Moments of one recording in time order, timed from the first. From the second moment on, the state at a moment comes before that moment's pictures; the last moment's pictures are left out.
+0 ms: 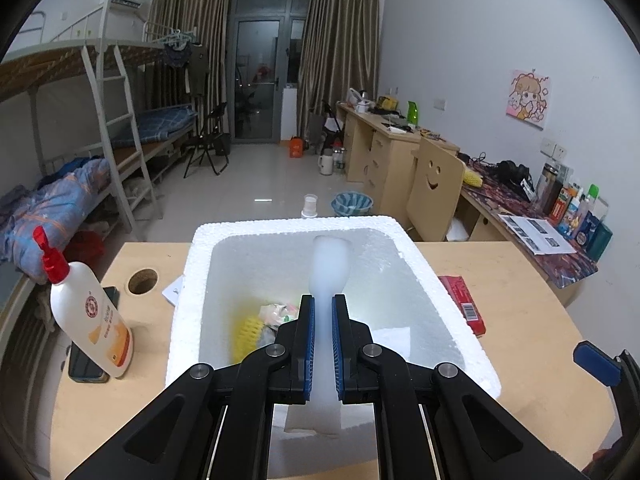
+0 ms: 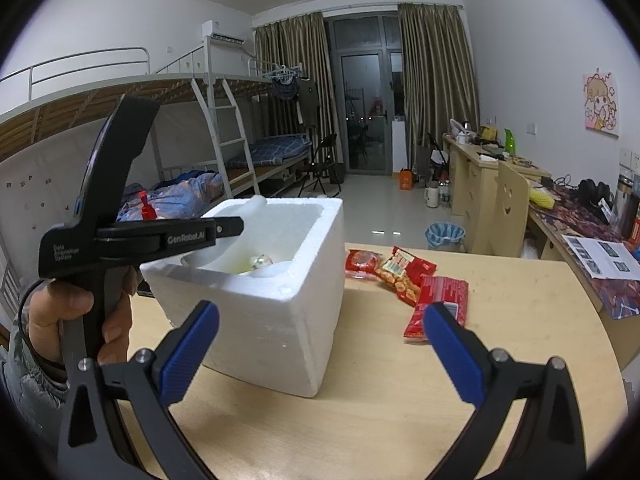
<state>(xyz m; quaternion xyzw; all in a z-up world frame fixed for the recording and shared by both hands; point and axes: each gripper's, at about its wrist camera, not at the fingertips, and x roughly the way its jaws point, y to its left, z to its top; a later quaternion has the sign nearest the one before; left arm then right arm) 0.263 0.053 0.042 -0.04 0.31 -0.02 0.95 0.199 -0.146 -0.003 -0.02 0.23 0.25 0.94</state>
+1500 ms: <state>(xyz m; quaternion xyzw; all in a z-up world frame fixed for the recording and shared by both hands) 0.071 0.069 0.089 -0.03 0.12 0.05 0.99 0.132 -0.164 0.030 0.00 0.18 0.25 0.95</state>
